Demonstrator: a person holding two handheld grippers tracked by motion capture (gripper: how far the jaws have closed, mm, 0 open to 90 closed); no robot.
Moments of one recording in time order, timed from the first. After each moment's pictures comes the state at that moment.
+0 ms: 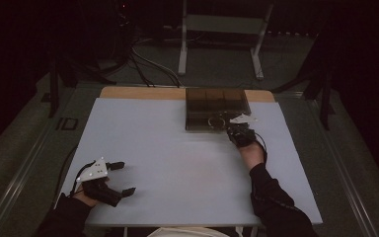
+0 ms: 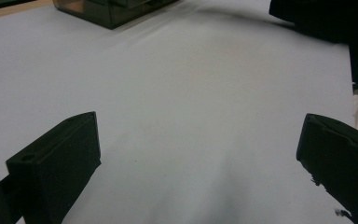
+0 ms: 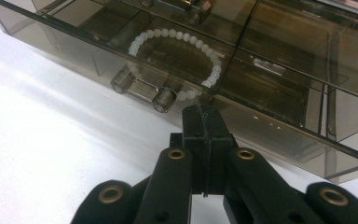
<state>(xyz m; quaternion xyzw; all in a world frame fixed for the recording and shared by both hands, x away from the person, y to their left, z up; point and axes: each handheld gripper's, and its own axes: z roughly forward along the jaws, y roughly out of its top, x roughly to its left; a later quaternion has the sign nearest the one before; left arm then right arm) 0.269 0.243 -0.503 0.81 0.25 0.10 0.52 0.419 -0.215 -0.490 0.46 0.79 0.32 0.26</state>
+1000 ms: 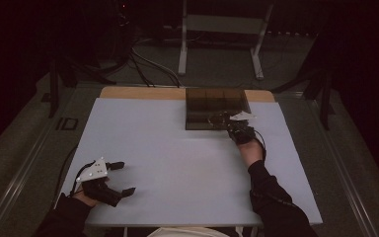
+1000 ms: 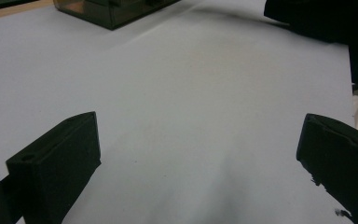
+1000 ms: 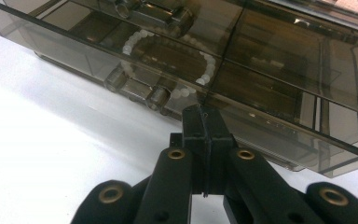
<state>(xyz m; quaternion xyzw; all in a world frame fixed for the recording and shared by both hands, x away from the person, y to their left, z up) 0.269 0.243 -0.503 0.82 0.25 0.10 0.51 0.430 -0.215 -0.491 0.47 0.78 0.32 0.26</state>
